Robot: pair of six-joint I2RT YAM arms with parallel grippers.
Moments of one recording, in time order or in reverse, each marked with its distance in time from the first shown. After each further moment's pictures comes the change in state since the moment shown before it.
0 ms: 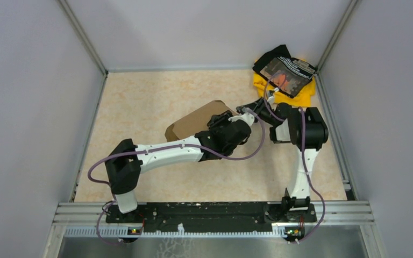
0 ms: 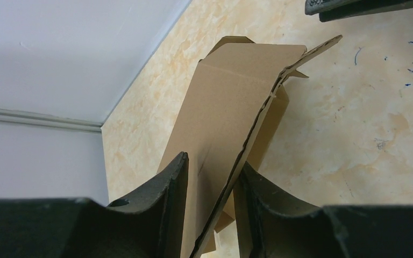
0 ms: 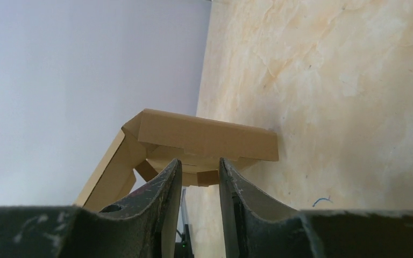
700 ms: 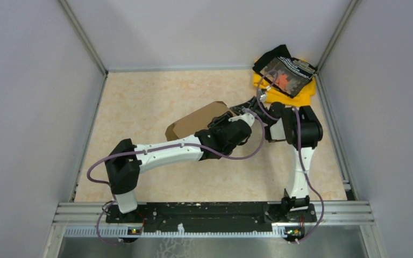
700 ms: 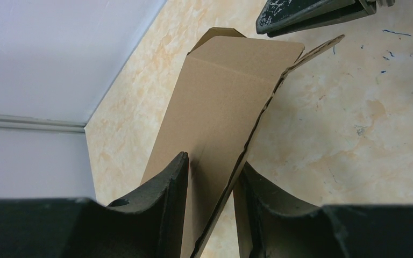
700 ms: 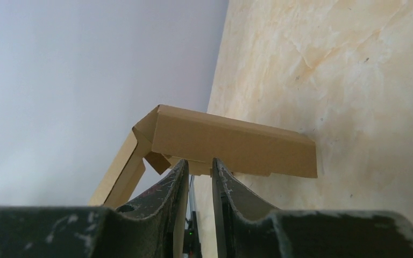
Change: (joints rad) left arm 0.000 0.000 0.021 -0.087 0.065 -0.066; right arm 0.072 0.026 0.042 0.066 -0.033 0.057
